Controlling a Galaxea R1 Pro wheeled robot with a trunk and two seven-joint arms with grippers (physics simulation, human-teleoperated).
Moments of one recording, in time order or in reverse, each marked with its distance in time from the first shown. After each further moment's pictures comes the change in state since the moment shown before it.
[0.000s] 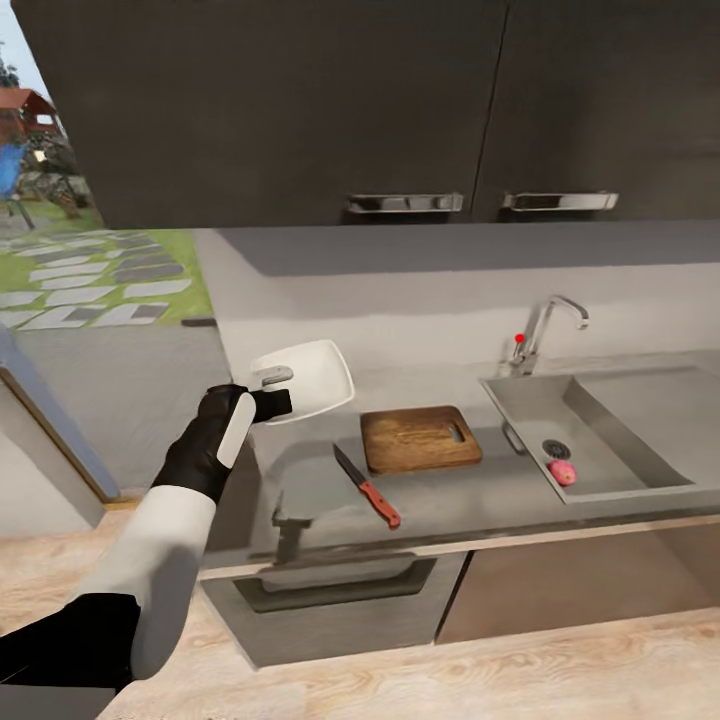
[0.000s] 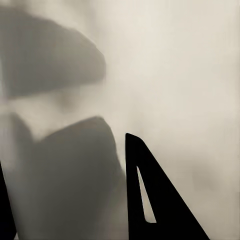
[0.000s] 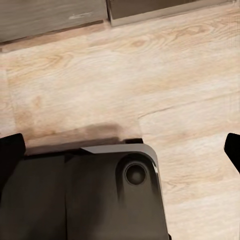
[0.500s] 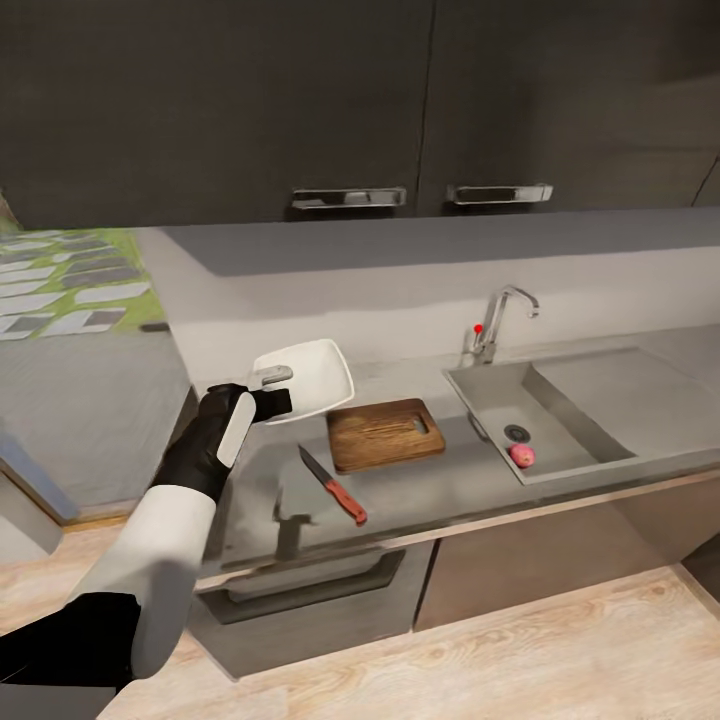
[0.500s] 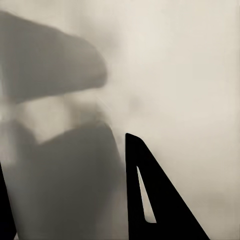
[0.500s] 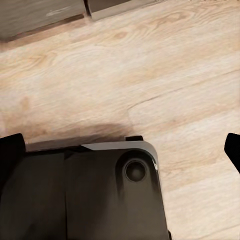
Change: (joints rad) left arm -0.002 0.000 0.001 -0.001 -0.004 0.001 0.000; right arm 0.000 0.000 0.000 -0.001 0.000 0.000 0.001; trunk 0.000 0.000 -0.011
